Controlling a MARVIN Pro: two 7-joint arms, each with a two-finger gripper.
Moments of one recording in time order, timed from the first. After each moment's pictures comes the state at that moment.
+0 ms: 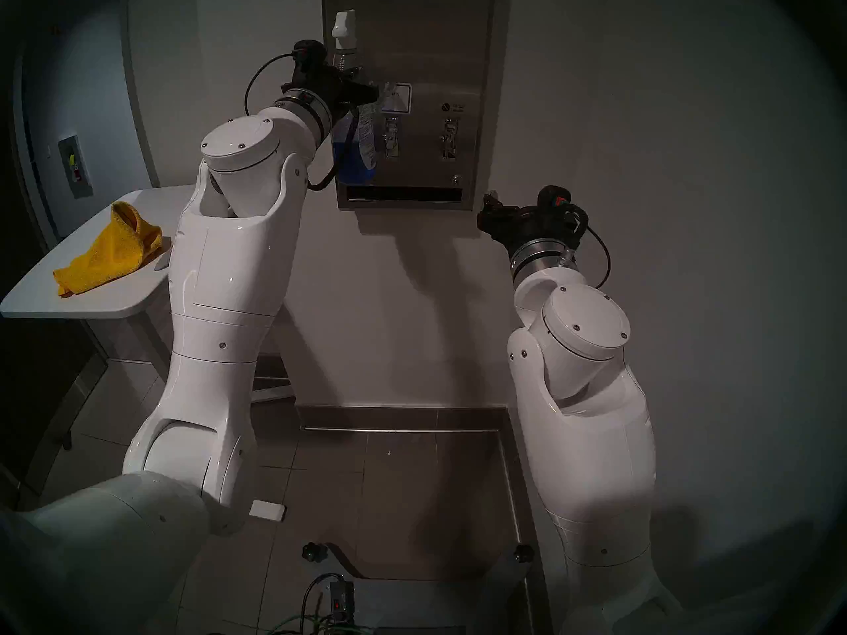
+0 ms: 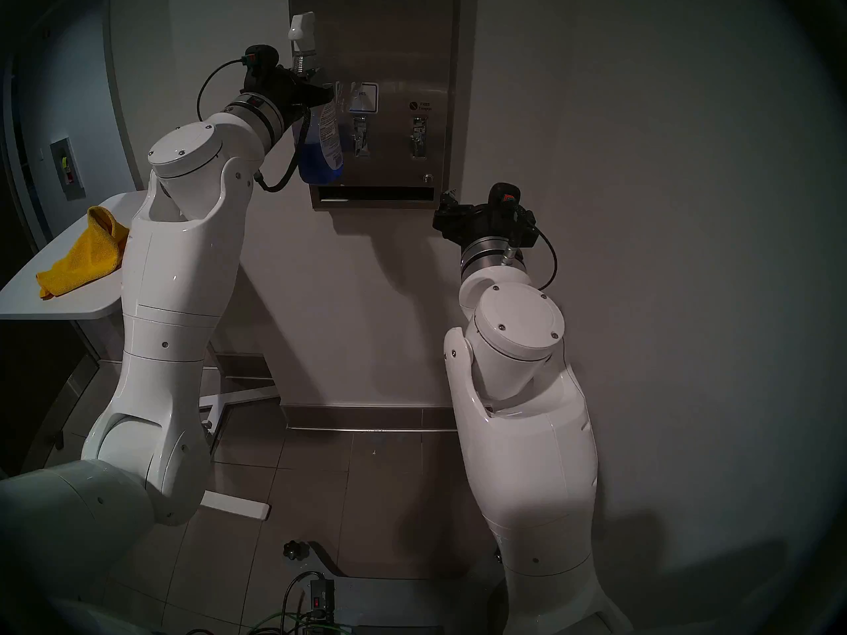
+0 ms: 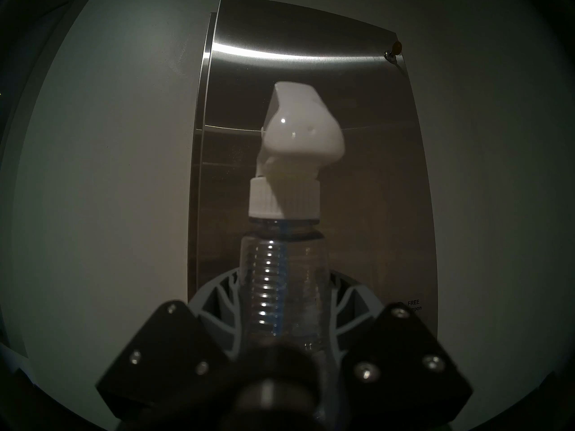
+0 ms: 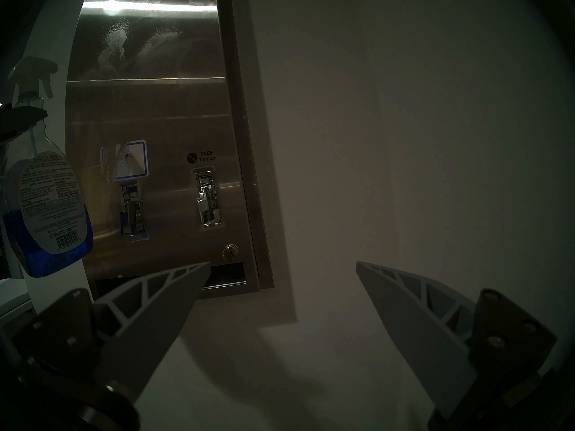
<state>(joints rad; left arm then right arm) 0.83 -1.42 -1.45 -1.69 -0.25 0.47 -0.05 -1.45 -1.62 1.30 -2.12 0.09 0.47 -0.37</state>
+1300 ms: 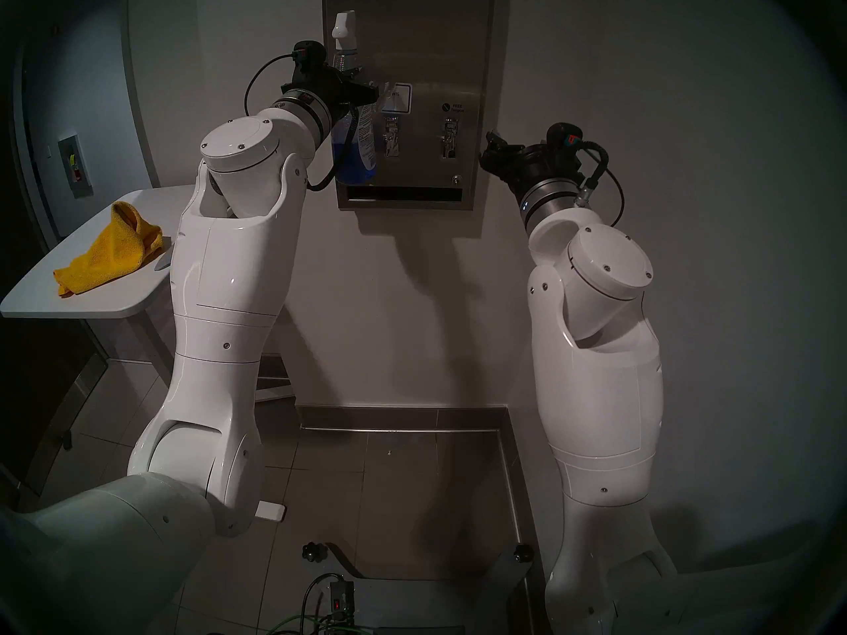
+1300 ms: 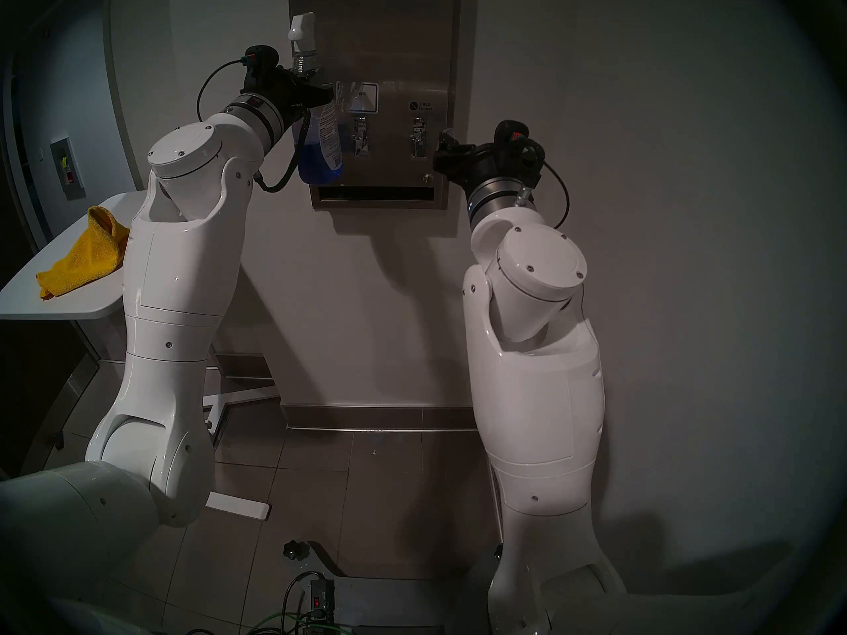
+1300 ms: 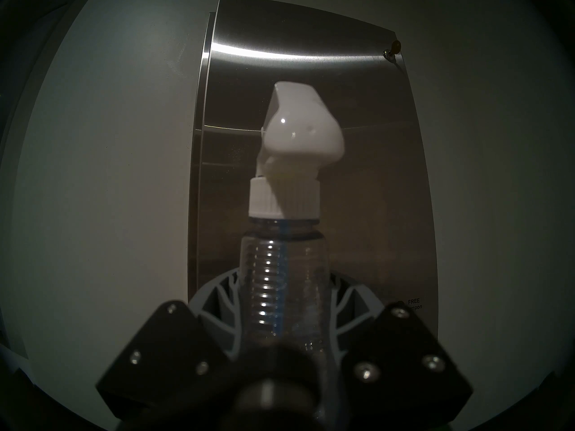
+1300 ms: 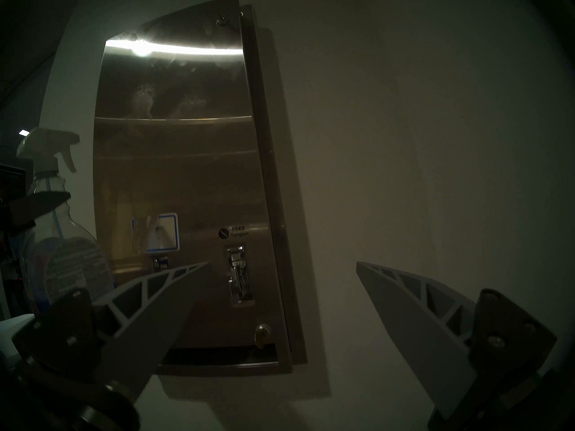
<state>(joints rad) 0.83 -1.44 -1.47 -1.69 -0.22 0.47 -0.07 -1.25 -1.67 1.42 -2.05 0.10 0.47 -0.15</state>
